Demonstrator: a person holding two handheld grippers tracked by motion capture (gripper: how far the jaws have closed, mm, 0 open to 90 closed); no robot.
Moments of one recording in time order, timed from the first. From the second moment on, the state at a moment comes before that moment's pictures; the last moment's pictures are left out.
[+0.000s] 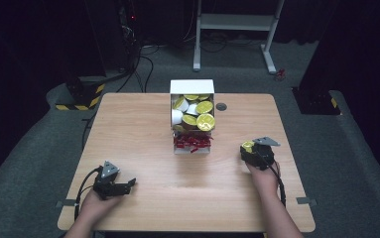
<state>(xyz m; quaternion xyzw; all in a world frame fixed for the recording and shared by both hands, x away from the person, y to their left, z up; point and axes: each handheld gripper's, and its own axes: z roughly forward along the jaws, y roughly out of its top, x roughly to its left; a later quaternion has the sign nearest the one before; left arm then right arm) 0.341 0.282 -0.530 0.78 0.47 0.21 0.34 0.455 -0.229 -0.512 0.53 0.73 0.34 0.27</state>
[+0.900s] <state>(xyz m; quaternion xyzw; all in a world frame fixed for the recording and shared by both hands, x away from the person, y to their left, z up) 0.340 0.282 -0.530 0.78 0.47 0.21 0.34 0.453 -0.234 -0.498 0.55 0.71 0.35 0.26</state>
